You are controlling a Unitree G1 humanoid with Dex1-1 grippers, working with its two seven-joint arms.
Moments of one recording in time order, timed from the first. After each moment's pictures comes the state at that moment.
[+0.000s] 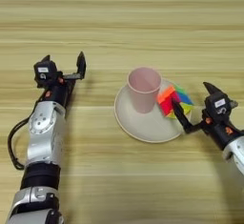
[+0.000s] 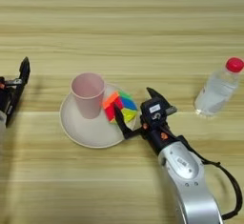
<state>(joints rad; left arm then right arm) -0.27 0.10 0.21 0.38 -0.24 -0.27 -0.20 0.19 -0.20 0.09 -0.40 0.09 0.15 0.30</state>
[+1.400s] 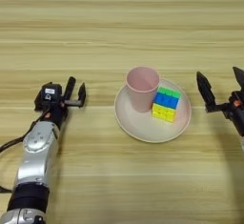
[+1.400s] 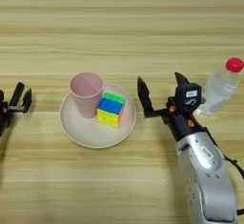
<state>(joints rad) -0.13 0.17 0.13 0.37 -0.12 -0.12 -0.18 0.13 -0.15 -0.10 -0.42 0.29 0.16 0.27</state>
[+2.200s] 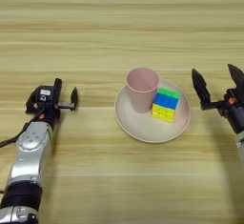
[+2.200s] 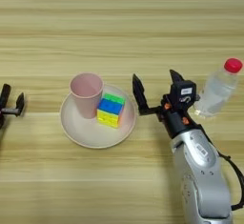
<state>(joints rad) -0.14 0.23 0.14 0.41 -0.06 -0.09 -0.13 0.11 -0.14 -0.07 -0.42 0.29 0.16 0.25</state>
